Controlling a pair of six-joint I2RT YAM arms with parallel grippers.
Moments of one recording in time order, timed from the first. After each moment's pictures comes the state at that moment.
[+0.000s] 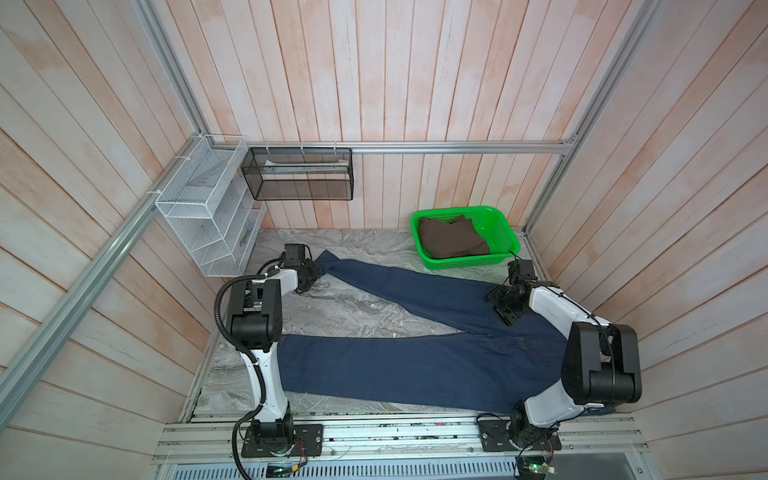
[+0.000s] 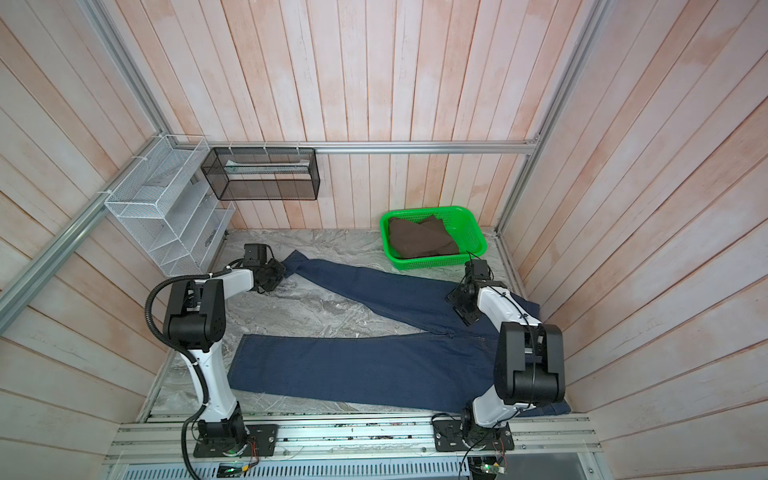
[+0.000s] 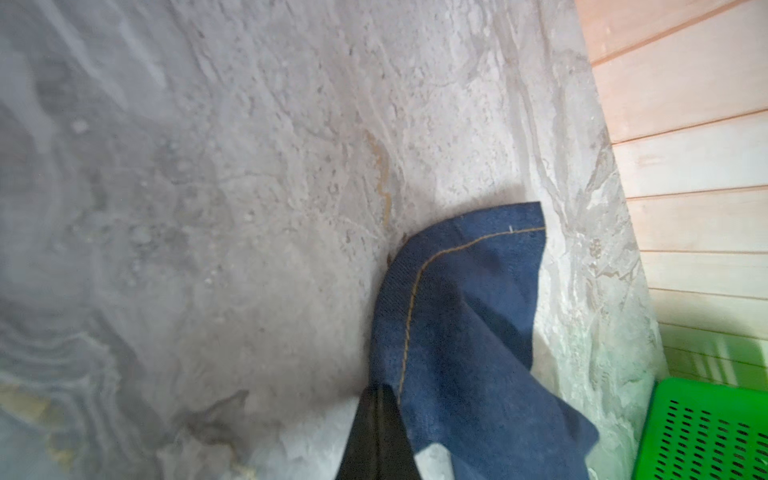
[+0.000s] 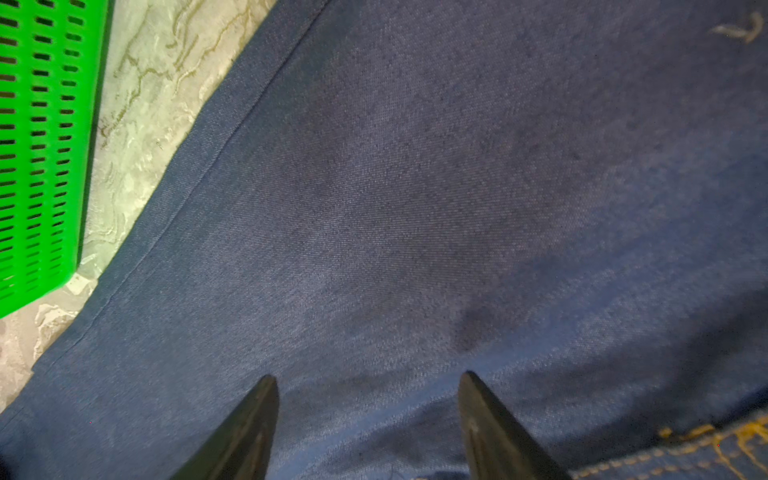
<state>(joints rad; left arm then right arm) 0.01 2.05 1.32 -0.12 0.15 -0.87 -0.03 1.57 0.98 -0.60 -0.08 0.87</state>
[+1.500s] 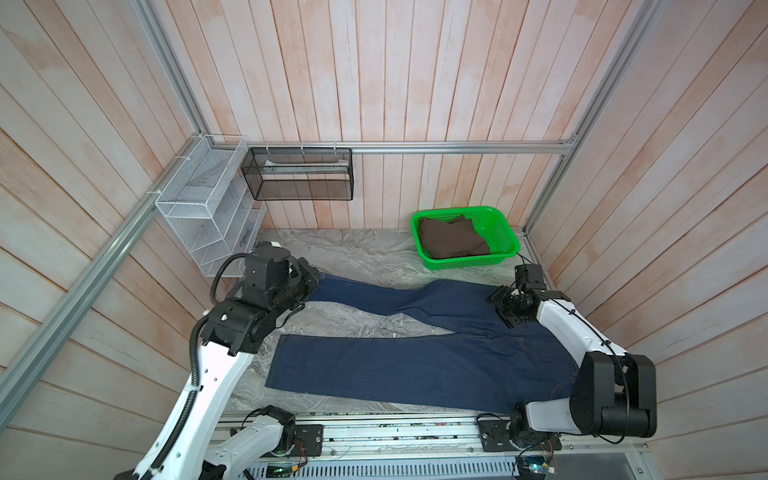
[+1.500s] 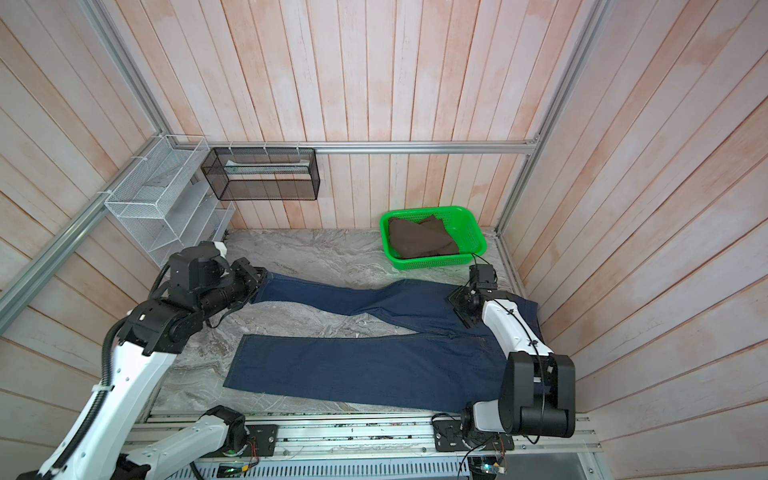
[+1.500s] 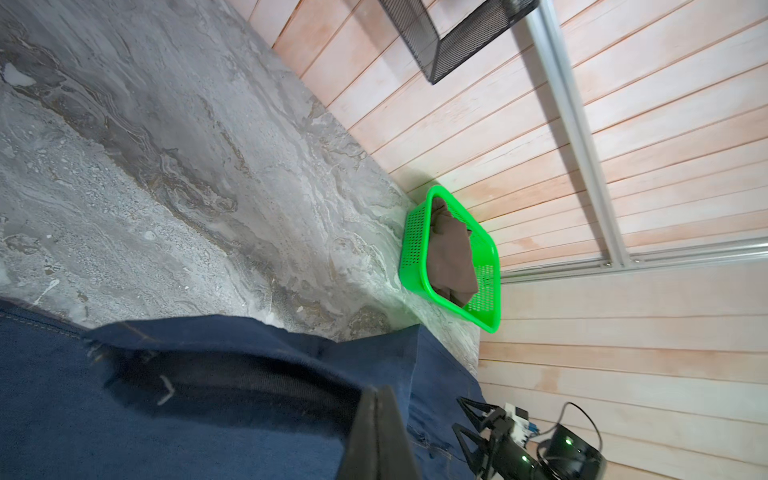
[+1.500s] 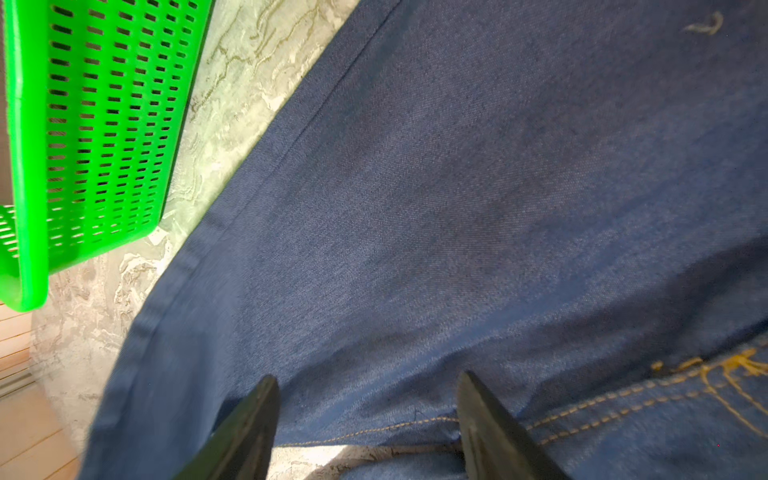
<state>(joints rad) -0.34 1.08 1.35 -0.84 -0.02 -0.97 -0.03 1.40 0.90 -0.58 -0.15 0.87</state>
